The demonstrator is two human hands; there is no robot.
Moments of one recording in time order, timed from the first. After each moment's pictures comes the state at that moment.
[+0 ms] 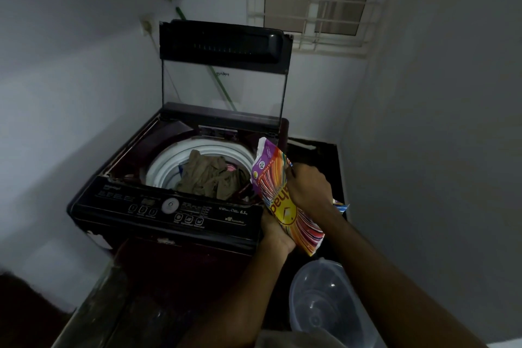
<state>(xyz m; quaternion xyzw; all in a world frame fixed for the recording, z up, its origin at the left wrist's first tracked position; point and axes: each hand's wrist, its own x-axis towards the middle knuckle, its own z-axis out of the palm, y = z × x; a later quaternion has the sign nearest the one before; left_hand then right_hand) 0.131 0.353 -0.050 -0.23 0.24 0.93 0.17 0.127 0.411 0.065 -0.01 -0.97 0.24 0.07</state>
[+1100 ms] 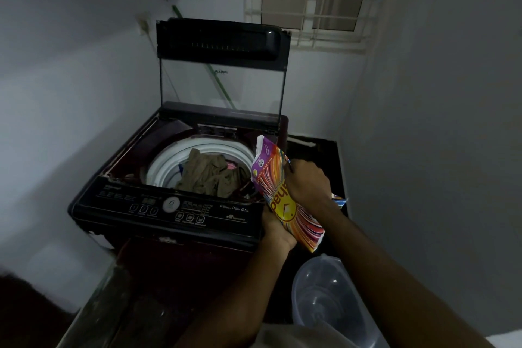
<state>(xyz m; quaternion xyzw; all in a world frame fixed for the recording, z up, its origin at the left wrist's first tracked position) 0.136 0.351 -0.045 -0.23 0.26 0.92 0.17 0.128 0.407 0.066 -0.01 -0.97 0.22 0.08</state>
